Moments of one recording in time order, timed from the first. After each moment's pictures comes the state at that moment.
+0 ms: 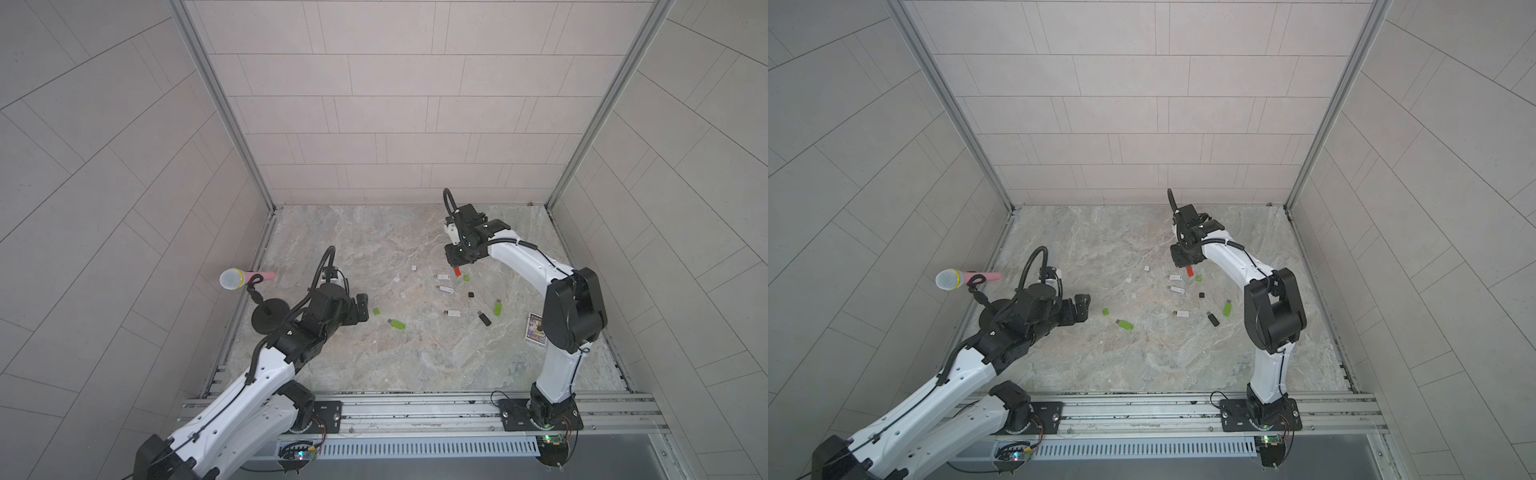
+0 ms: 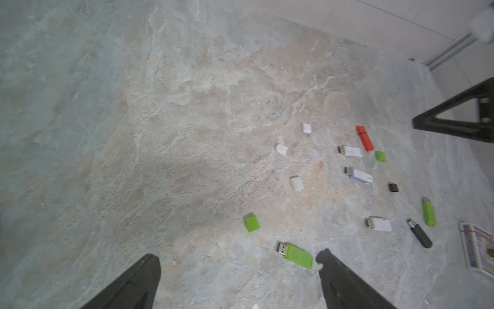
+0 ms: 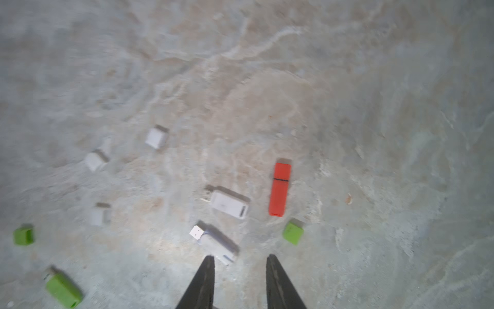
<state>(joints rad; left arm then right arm) -0.53 0.82 0.59 -0.50 -0.20 -0.54 0.42 1.81 1.52 -0.81 -0.03 0.09</state>
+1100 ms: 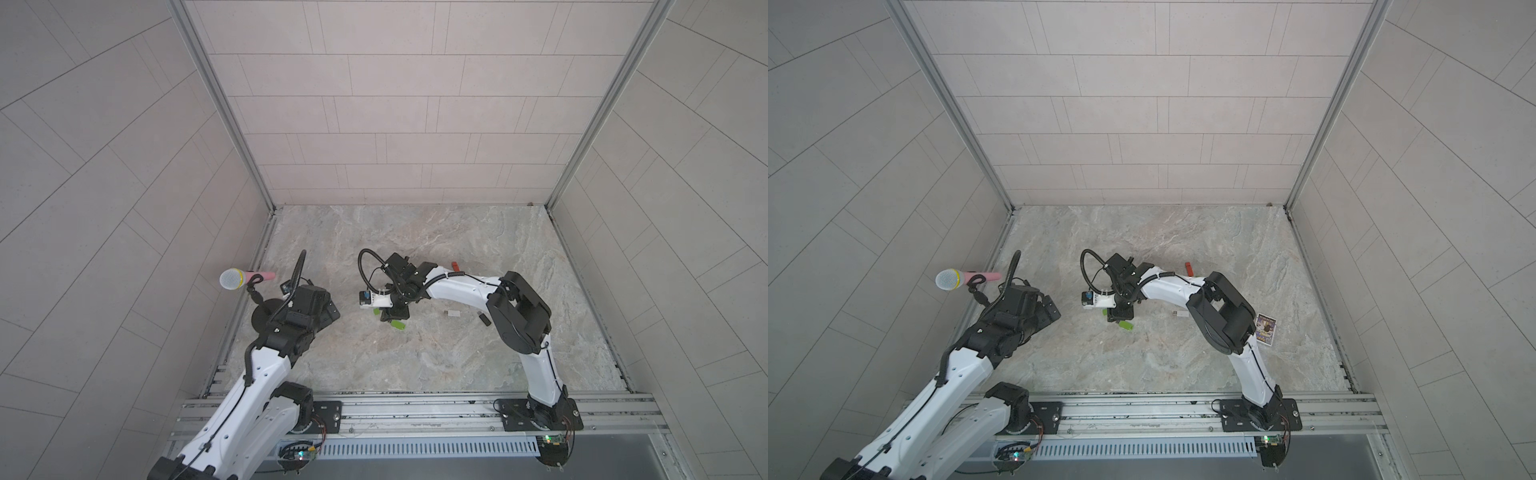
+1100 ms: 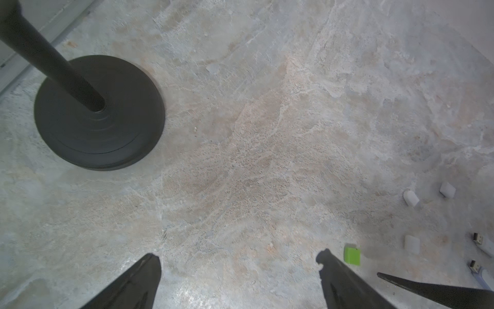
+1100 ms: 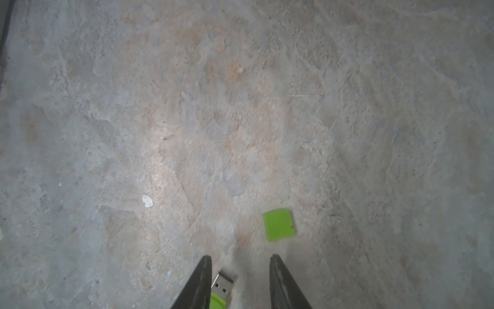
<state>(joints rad) -0.27 0.79 0.58 -0.75 -0.31 -0.77 0.81 2.09 1.53 -0.57 -0.38 -0.75</state>
